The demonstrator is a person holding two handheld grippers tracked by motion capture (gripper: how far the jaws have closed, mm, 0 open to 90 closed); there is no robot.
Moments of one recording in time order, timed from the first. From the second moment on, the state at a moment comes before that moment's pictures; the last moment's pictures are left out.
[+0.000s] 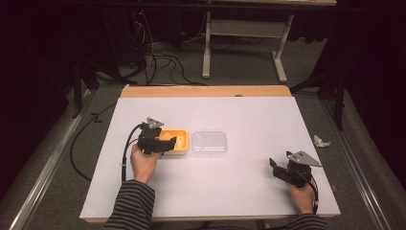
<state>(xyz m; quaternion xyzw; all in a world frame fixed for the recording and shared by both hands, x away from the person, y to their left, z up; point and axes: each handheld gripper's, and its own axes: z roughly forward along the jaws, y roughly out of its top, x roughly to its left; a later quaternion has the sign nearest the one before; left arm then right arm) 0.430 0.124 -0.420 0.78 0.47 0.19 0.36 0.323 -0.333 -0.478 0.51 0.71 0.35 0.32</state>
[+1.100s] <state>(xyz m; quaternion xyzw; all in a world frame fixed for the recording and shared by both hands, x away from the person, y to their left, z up) 0.390 0.139 -0.405 0.76 0.46 0.19 0.42 0.324 -0.332 -0.478 0.51 0.71 0.35 0.32</state>
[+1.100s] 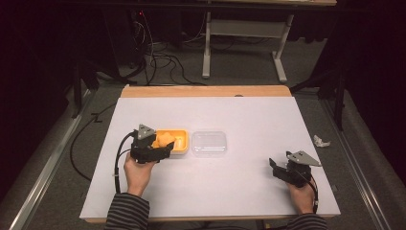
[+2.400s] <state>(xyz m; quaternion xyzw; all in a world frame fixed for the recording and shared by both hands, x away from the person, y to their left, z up) 0.344 0.158 -0.411 0.74 0.45 0.18 0.46 0.322 -0.338 -0.477 0.53 0.70 0.37 0.32</state>
